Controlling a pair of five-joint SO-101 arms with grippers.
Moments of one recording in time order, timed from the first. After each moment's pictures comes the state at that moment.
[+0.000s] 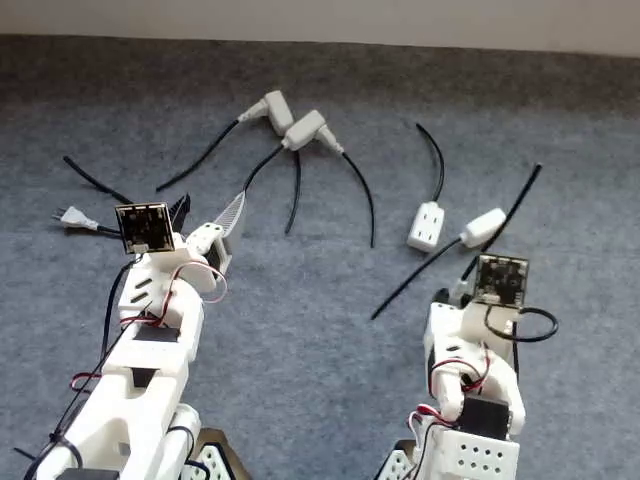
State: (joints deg) left arm -4.8 -37.6 85.1 -24.7 9.4; right arm 7.3 -102.8 95.4 53.9 1.9
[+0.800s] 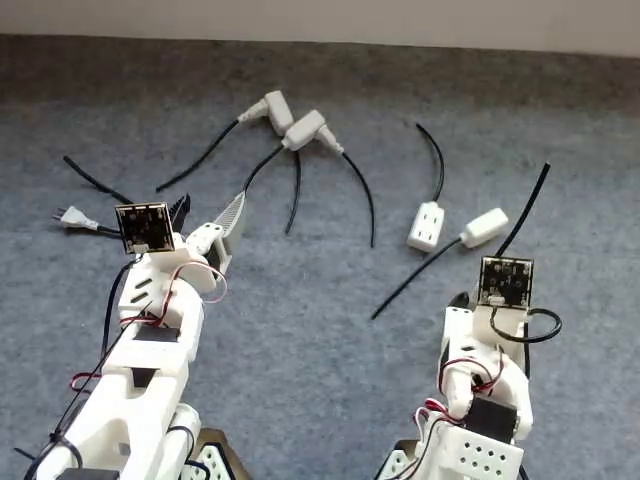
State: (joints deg) left arm -4.8 -37.6 85.1 -24.7 9.4; right arm 15.6 -102.7 95.4 51.9 11.6
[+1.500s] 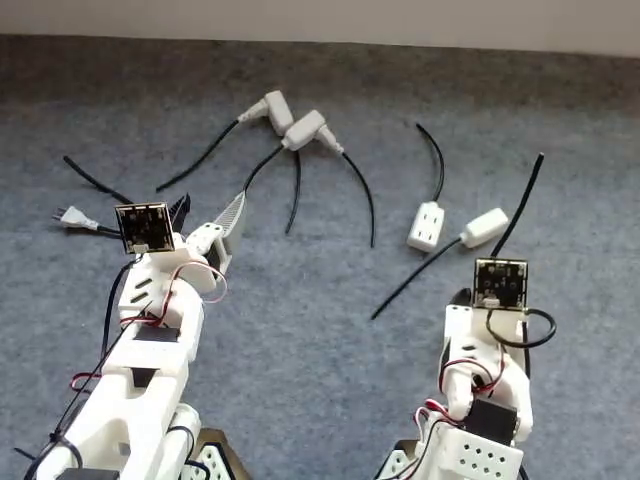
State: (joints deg) left arm -4.8 -37.6 85.1 -24.7 9.4; right arm 15.7 -104.2 95.4 51.8 16.9
